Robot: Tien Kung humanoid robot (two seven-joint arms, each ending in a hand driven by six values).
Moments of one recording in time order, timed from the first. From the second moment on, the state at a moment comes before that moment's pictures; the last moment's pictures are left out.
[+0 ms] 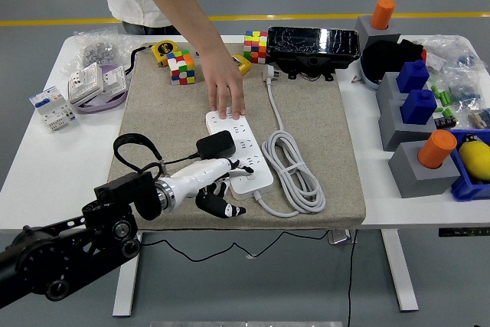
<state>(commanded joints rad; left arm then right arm) -0.51 0.31 -0.55 -1.40 1.63 -0.03 0.30 -0.02 -0.29 1.24 0.38 -0.80 0.01 -0.15</state>
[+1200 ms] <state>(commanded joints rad) -0.52 0.24 -0.59 -1.24 1.30 0.40 -0.20 -0.02 -0.28 1.25 0.38 -0.80 0.01 -0.15</state>
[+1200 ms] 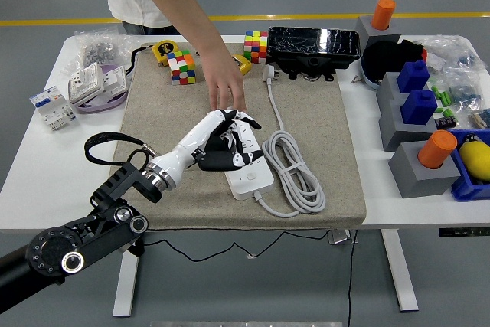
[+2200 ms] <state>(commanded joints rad) -0.57 0.18 -0.59 -1.02 1.60 0.38 0.05 -0.02 -0.28 1.25 0.38 -0.80 0.01 -0.15</state>
